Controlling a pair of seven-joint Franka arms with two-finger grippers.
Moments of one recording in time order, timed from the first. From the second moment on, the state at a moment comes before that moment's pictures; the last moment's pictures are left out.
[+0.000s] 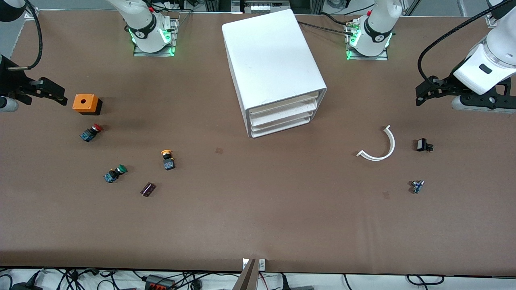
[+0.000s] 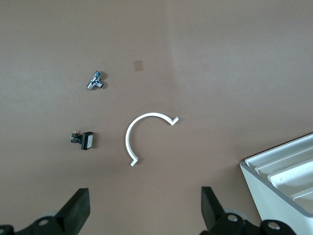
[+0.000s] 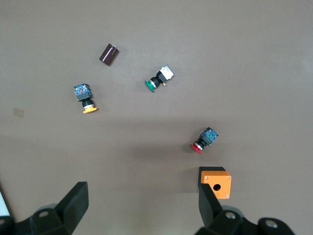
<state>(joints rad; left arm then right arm) -0.02 -0.04 -0.07 -1.71 0.00 1.67 -0.03 0.01 -0.01 -0.04 -1.68 -0.04 1.65 -0.05</state>
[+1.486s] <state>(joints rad) -0.02 0.30 -0.20 -1.70 -0.64 1.50 0.22 0.30 0.45 -0.03 -1.70 -0.03 1.99 -0.03</state>
